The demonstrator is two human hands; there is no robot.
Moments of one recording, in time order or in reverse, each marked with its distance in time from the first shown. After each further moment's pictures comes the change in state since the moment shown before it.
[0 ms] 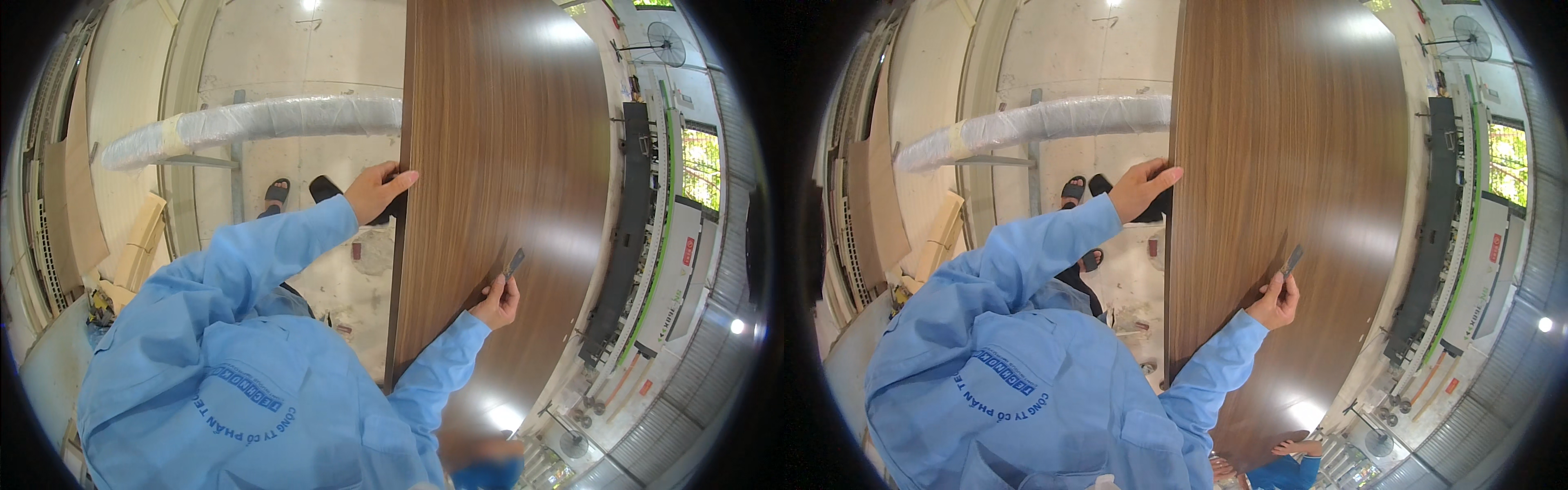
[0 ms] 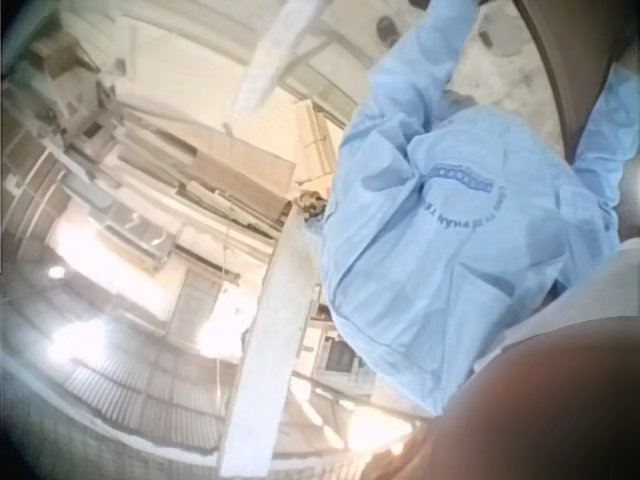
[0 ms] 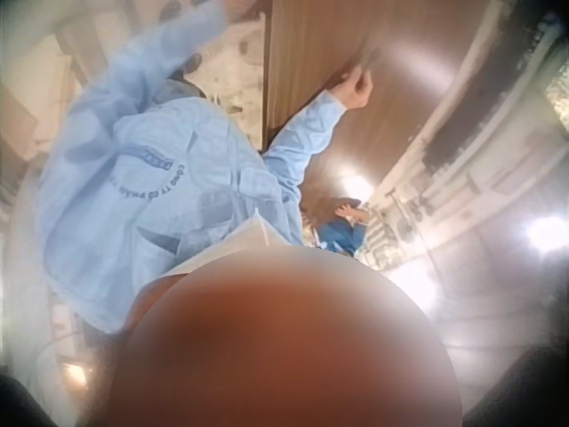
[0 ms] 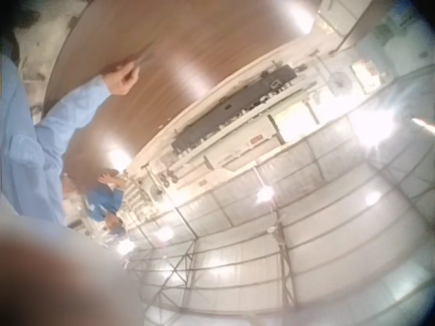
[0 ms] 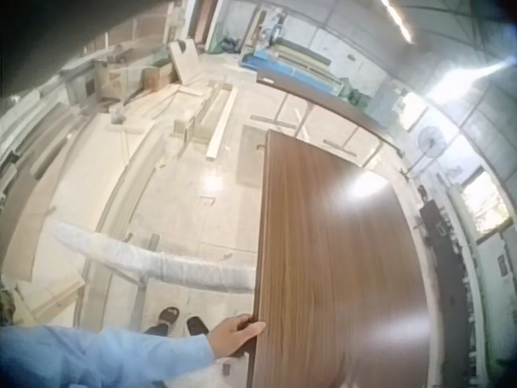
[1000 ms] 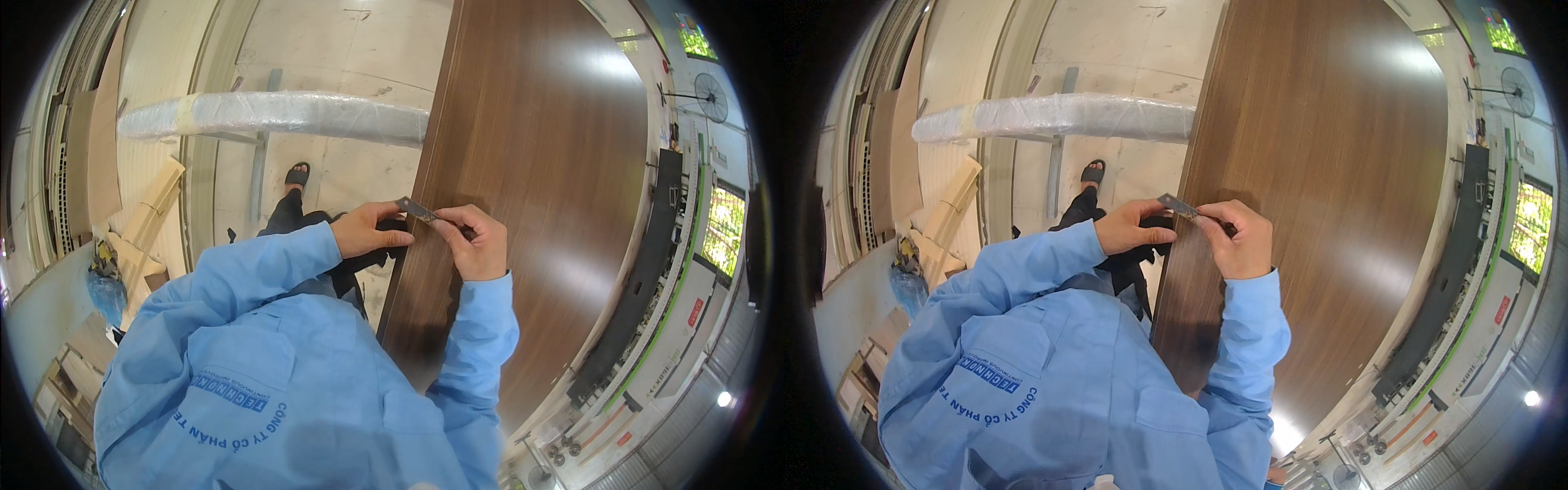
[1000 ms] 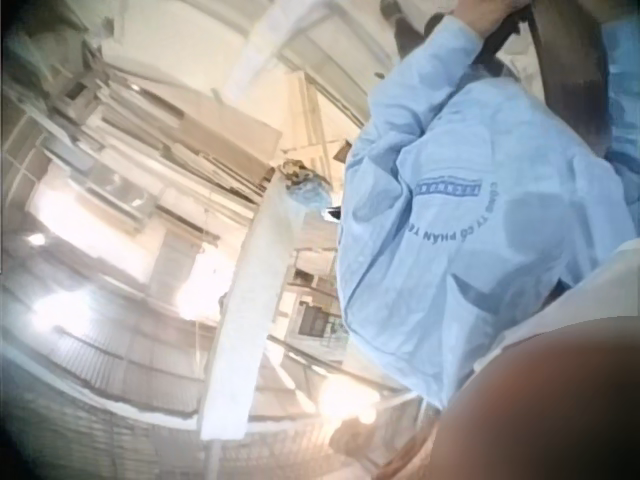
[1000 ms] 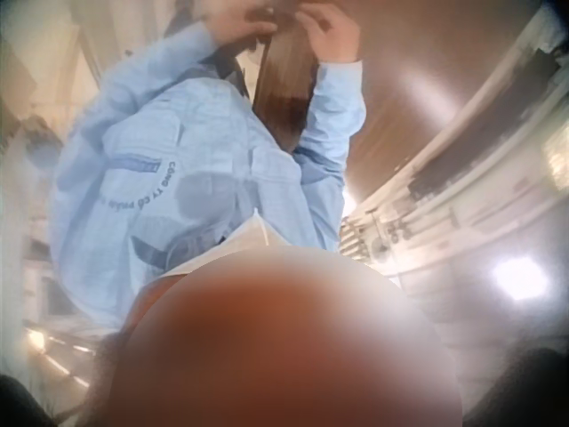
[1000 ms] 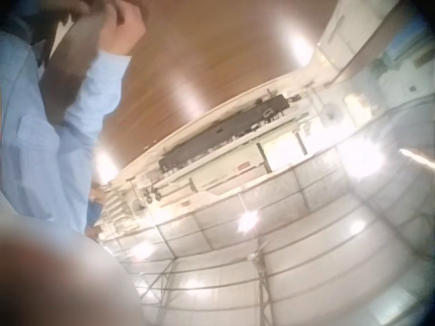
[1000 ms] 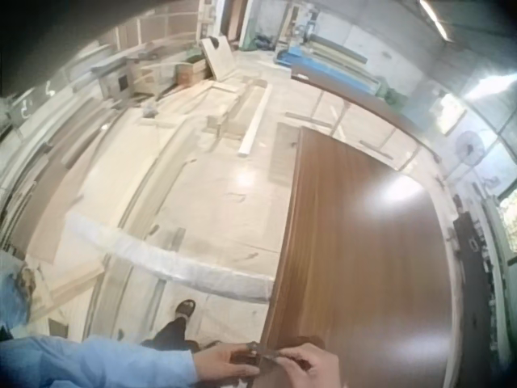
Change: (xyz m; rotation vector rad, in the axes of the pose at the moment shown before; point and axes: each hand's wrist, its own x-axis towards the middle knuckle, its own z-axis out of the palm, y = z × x) left_hand -0.040 -0.008 -0.007 -0.008 -0.177 -0.081; right_hand 0.032 -0.108 0.156 -0.252 -1.333 -0.250
